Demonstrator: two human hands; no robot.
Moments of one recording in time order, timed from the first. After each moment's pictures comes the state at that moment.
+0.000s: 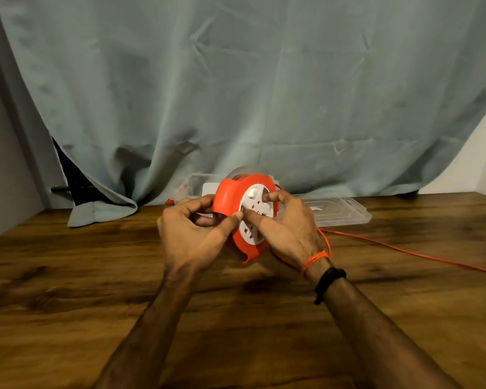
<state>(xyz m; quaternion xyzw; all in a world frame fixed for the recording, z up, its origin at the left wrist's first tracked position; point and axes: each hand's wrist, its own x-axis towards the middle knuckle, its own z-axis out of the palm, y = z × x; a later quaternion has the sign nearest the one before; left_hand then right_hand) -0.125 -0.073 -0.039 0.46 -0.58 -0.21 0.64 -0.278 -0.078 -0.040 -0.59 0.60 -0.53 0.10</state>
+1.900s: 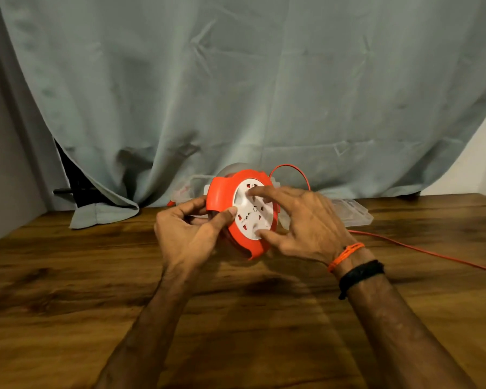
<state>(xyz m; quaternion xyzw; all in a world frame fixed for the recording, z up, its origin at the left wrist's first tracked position) -0.122 -0.075 -0.034 0.44 -0.52 -0.29 0.68 -0.311 -0.067 -0.026 -0.79 0.48 -0.34 -0.18</state>
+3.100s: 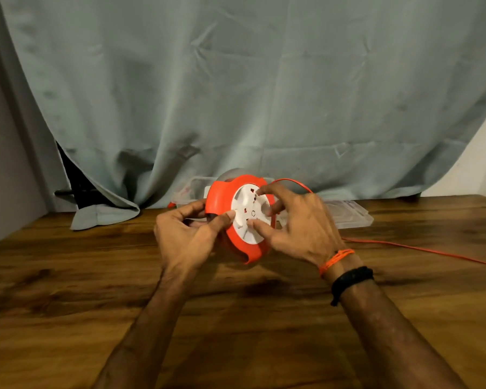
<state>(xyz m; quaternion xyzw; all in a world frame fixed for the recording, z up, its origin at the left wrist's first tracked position) -0.119 -0.078 -0.036 0.46 -0.52 -0.29 0.66 -0.296 -0.065 -0.026 -0.72 0.54 -0.40 -0.12</state>
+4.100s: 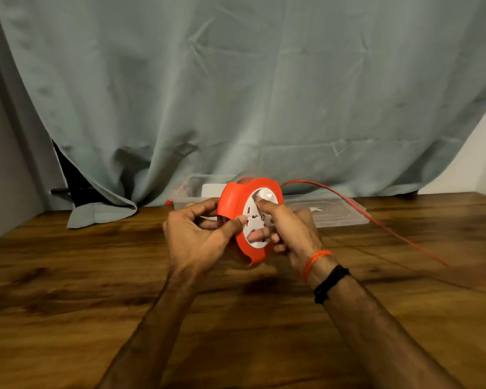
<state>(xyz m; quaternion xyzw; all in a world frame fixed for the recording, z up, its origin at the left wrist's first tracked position) -0.131 -0.079 -0.042 0.44 -0.57 -0.26 0.64 -0.270 -0.062 -0.026 -0.39 0.57 -0.58 0.43</state>
